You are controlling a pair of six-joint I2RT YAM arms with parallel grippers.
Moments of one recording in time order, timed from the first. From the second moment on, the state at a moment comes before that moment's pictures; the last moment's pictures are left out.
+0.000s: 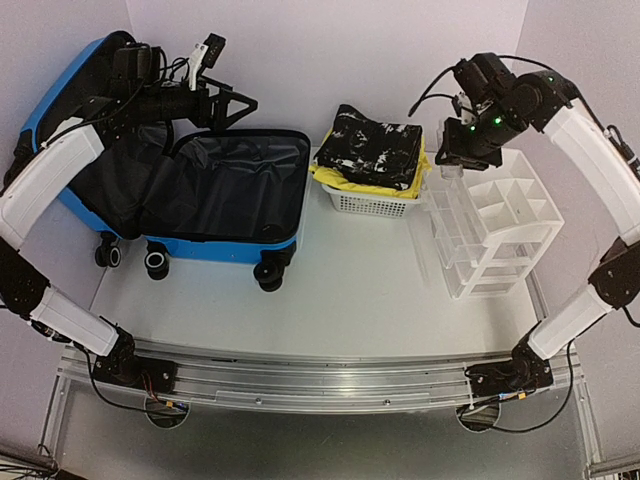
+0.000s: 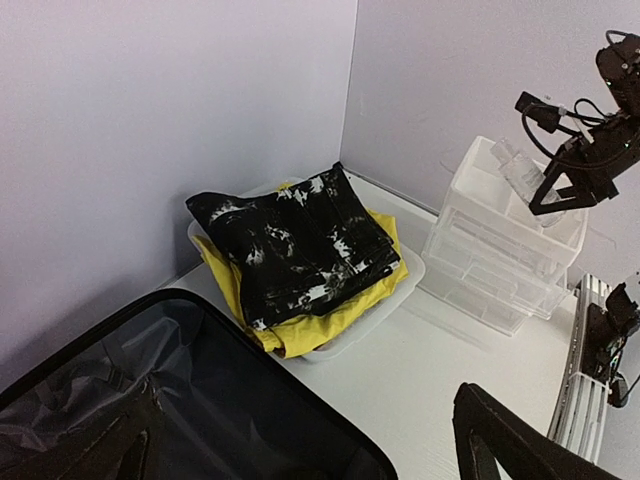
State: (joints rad) left arm -0.45 1.42 1.54 -0.41 0.51 0.08; right arm 0.61 1.55 1.85 -1.34 0.18 0.59
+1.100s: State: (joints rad) left arm -0.45 1.37 1.24 -0.45 0.21 -0.06; right arm 0.58 1.70 1.69 -1.42 0.27 0.49
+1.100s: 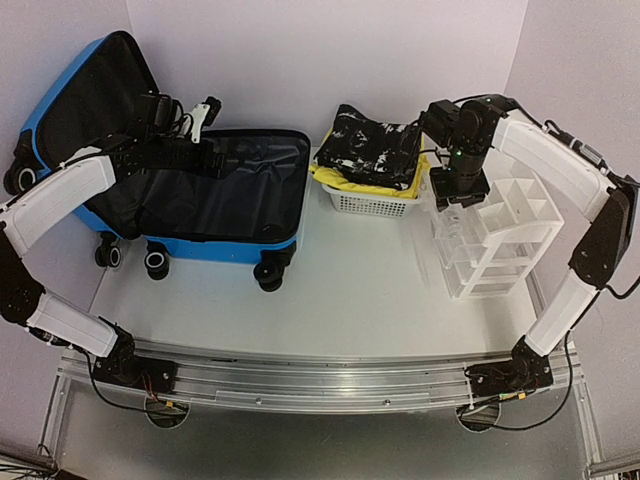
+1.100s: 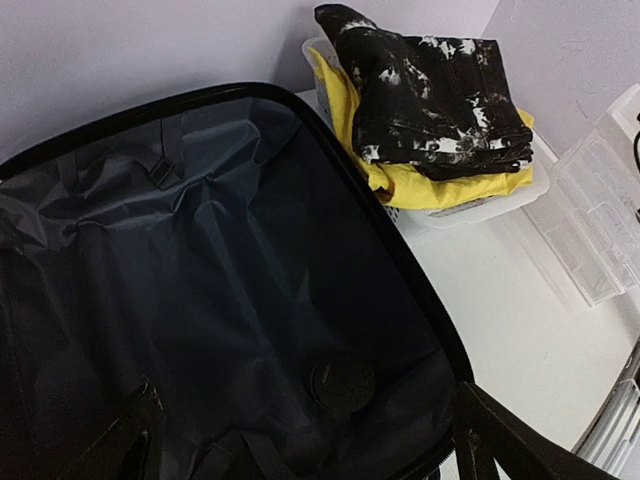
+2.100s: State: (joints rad) left arm -0.44 1.99 1.42 -0.87 0.16 0.41; right arm 0.58 1.76 1.98 -1.42 0.27 0.44
